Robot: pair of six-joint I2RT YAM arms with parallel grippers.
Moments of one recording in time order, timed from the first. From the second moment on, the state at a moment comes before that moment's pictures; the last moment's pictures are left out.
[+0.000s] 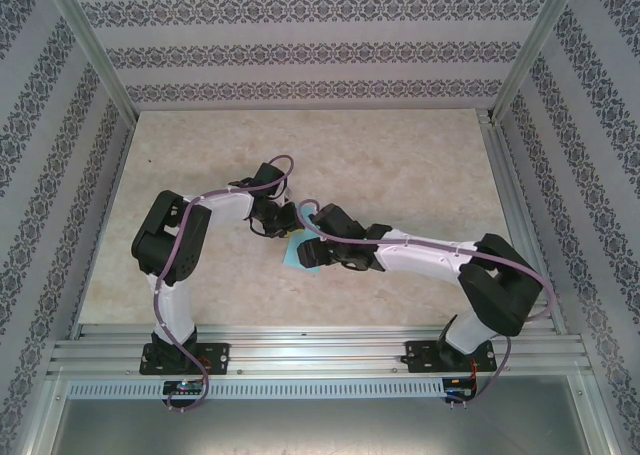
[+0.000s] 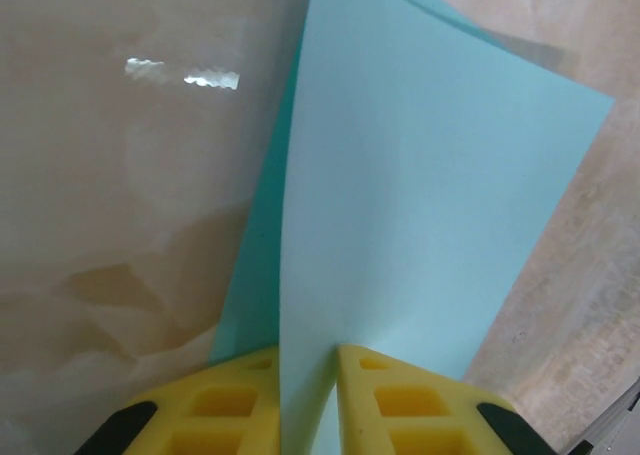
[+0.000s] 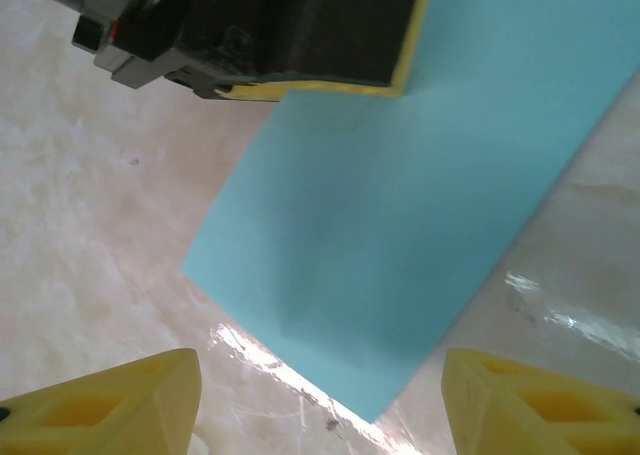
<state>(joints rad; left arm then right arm) -0.45 1.94 1.16 -0.40 0.51 -0.76 0.91 1.60 0.92 -0.25 -0.04 0.50</state>
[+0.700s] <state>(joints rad) -0.44 1.94 1.16 -0.39 0.50 -0.77 0.99 1.80 1.04 -0.23 -0.06 0.37</state>
